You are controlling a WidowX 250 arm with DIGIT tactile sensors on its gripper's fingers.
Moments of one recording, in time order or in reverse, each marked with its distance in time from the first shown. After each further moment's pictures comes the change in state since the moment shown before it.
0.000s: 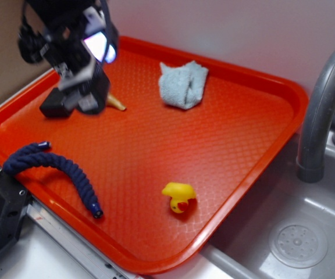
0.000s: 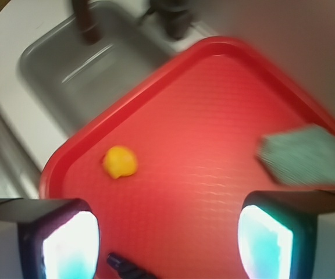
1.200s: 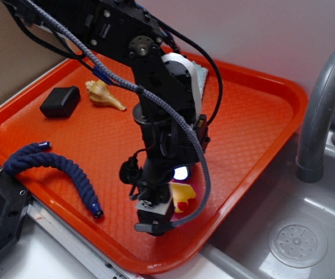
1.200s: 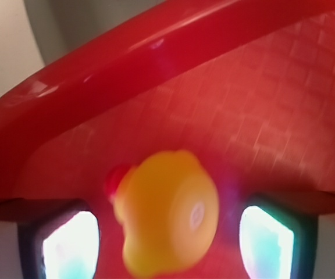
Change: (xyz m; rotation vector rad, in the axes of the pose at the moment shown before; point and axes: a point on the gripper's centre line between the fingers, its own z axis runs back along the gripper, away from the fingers) arm 0.014 -0.028 -0.122 -0.099 0.224 -0.174
